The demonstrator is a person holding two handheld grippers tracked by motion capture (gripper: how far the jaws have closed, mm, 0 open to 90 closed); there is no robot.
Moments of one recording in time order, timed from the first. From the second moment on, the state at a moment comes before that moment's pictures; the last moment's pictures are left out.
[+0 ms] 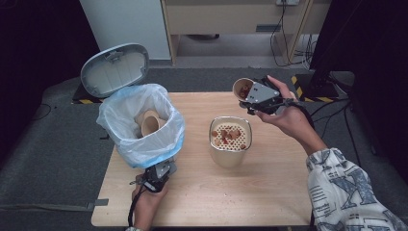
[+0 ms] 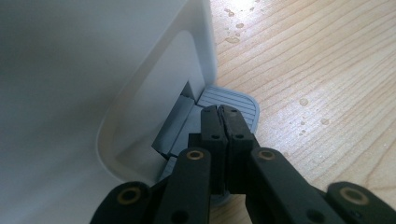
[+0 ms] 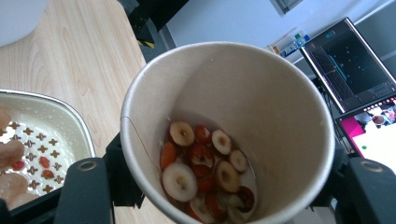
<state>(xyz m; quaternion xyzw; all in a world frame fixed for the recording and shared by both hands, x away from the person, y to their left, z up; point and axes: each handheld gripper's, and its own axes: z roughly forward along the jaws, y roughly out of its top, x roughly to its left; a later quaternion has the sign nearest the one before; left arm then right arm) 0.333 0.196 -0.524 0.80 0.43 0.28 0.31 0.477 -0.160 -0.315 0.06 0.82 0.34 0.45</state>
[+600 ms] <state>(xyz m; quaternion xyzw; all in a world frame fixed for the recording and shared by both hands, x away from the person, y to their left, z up) 0.333 0.196 -0.523 0.80 0.43 0.29 0.30 0.467 -0.156 -0.313 0.03 0.82 0.29 0.49</state>
